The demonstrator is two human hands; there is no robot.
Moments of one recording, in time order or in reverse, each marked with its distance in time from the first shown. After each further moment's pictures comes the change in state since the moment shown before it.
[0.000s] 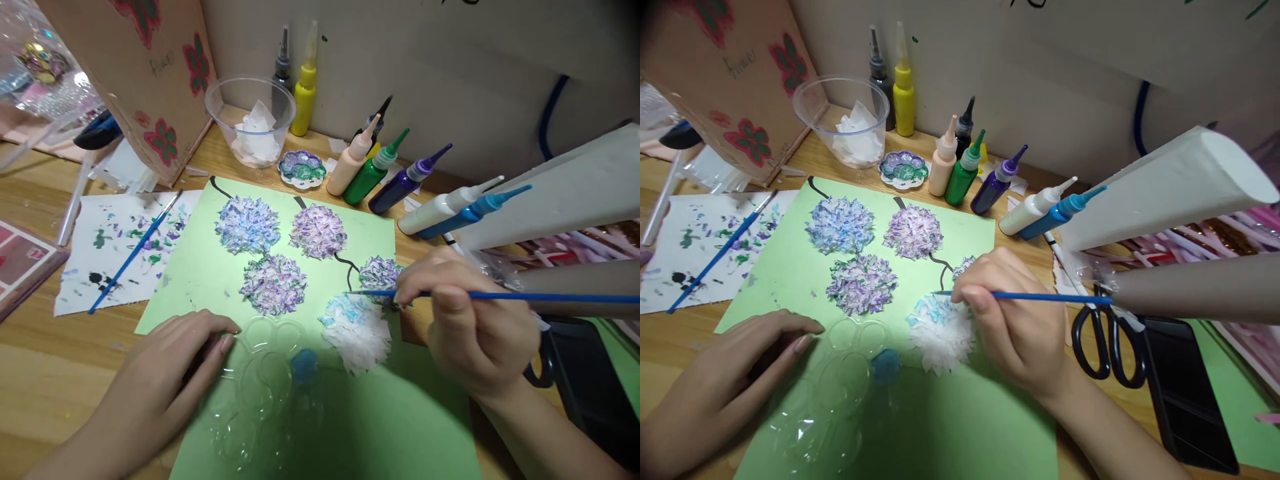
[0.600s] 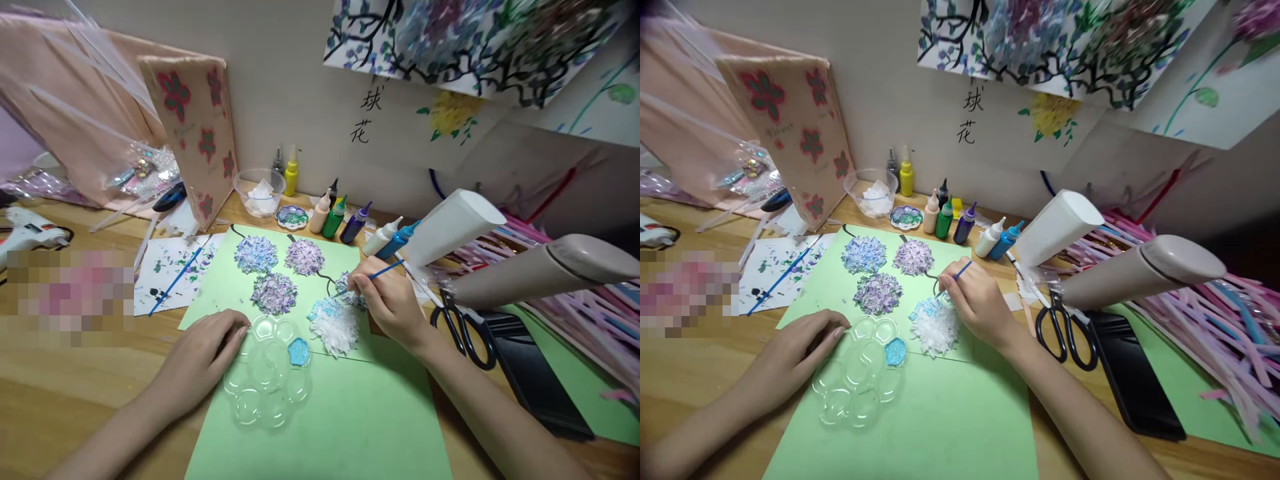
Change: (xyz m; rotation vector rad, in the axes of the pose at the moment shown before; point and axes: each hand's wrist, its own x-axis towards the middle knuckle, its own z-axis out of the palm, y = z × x) left_hand 0.004 0.003 -0.001 -0.003 -0.015 -0.044; right_hand 0.001 -0.006 -0.007 -0.093 -0.006 -0.124
